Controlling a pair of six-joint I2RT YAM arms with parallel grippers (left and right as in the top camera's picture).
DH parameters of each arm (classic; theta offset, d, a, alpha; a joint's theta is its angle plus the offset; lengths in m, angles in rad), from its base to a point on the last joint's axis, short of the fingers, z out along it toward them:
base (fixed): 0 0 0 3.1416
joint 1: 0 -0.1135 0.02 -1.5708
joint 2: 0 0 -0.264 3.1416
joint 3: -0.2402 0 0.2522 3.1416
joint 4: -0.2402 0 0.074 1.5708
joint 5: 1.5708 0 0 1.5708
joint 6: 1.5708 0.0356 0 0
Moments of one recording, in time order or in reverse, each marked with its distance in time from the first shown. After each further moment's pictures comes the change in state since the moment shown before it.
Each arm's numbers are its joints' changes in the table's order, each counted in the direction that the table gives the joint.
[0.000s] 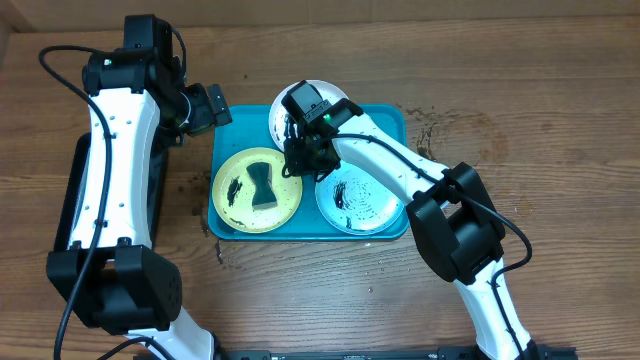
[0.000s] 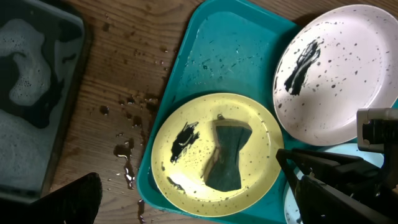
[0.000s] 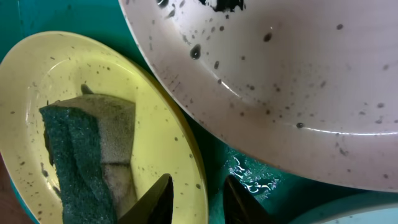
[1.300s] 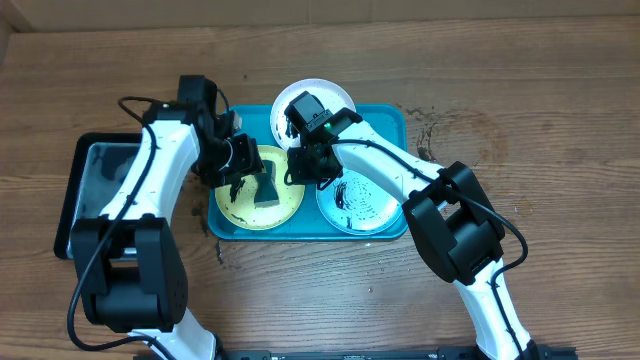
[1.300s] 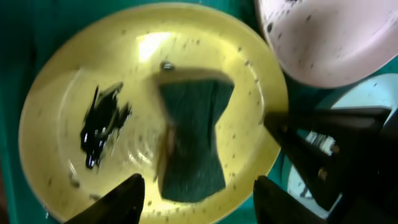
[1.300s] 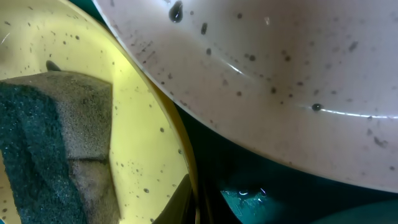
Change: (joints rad) left arm 0.069 0.000 0.473 0.359 0.252 0.087; right arm -0.003 0.000 0.080 0.048 -0.004 0.003
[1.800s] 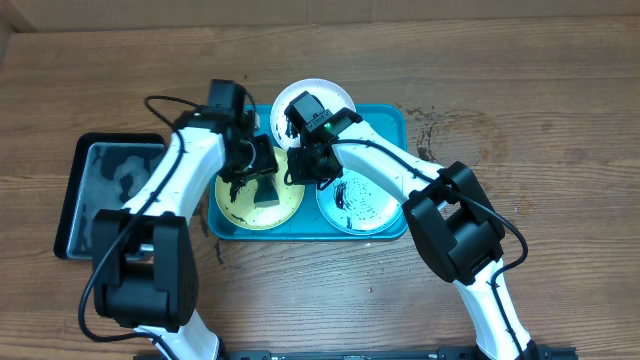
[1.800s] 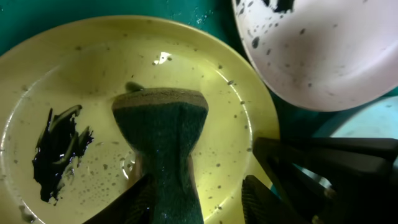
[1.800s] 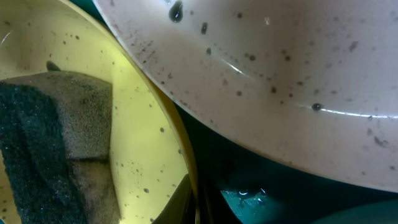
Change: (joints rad) left arm 0.115 -0.016 0.051 0.133 -0.105 -0.127; right arm 0.000 0.000 0.000 -0.001 0.000 0.000
